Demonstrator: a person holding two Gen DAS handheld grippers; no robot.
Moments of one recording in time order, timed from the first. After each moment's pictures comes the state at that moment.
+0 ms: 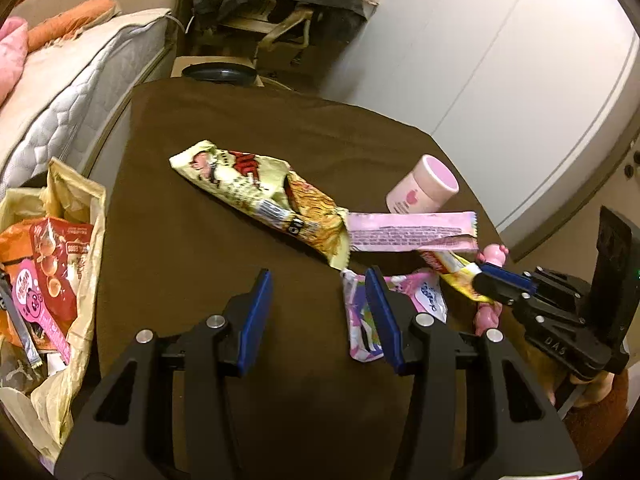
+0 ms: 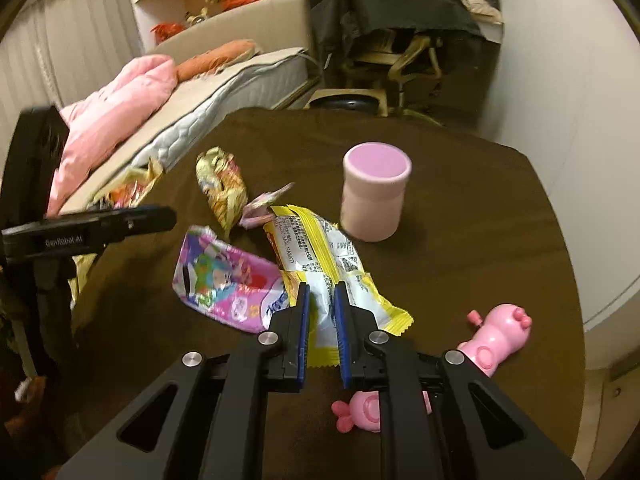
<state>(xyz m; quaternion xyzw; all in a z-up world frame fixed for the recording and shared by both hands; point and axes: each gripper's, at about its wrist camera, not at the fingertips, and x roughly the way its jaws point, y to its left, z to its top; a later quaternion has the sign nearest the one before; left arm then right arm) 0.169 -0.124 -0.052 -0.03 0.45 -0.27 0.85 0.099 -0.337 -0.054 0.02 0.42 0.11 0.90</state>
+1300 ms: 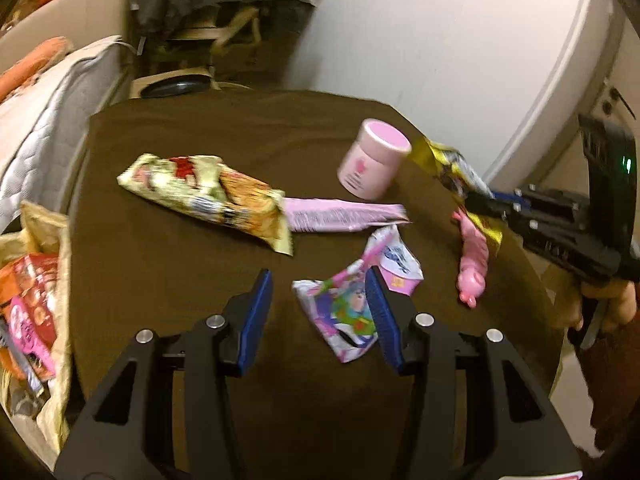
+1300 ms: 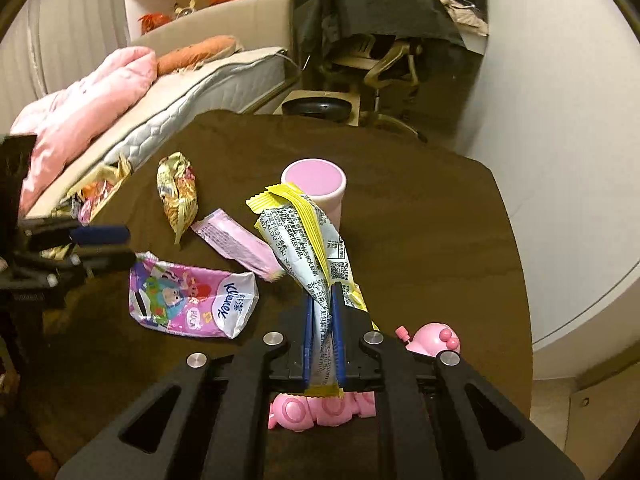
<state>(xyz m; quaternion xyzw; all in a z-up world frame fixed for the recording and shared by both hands) 0.148 -0.160 -0.054 0.05 0.44 -0.33 0.84 0.106 -0.375 -0.035 0.00 0.42 0.06 0.91</state>
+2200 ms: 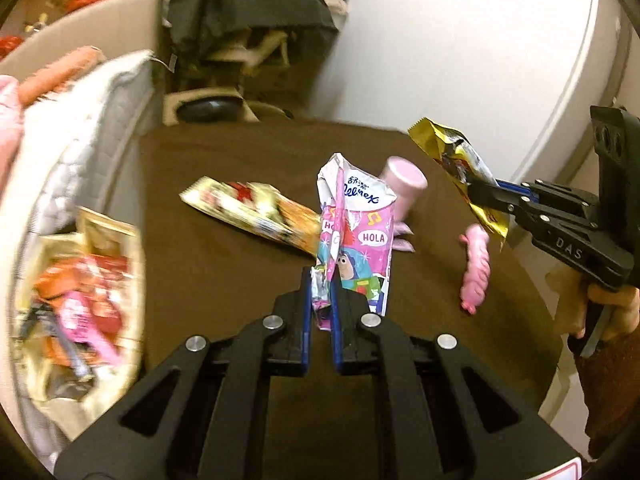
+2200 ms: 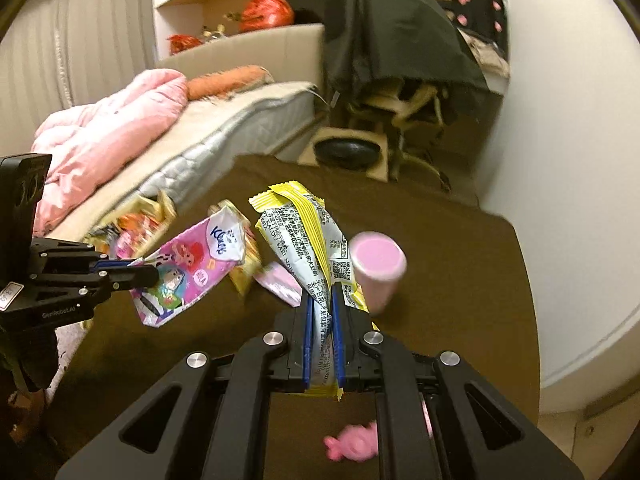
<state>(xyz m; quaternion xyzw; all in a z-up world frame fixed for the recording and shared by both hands) 0.134 -0.113 -0.006 0.03 0.40 -0.28 0.87 0.108 -0.314 0.024 -0.02 0.35 0.11 0.93</state>
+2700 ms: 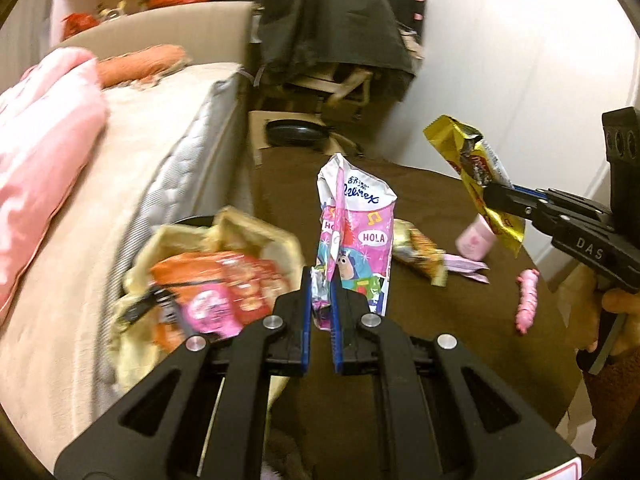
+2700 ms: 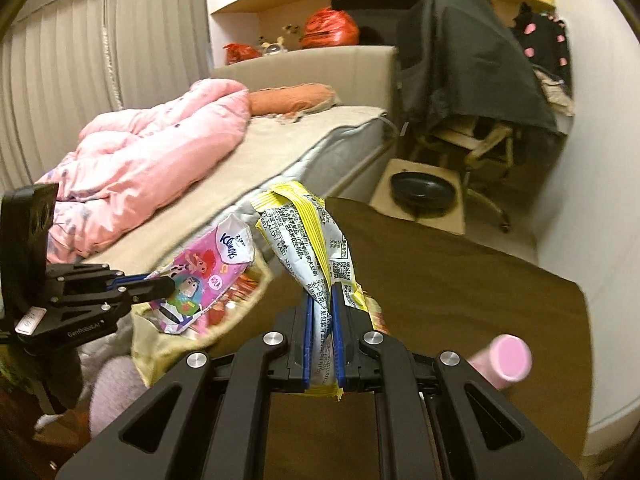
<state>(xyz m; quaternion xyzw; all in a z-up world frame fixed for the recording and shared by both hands) 0.141 0.019 0.018 -0.02 0.38 -0.17 0.91 0.159 -0.194 0.055 -0.02 0.34 0.20 0.92</state>
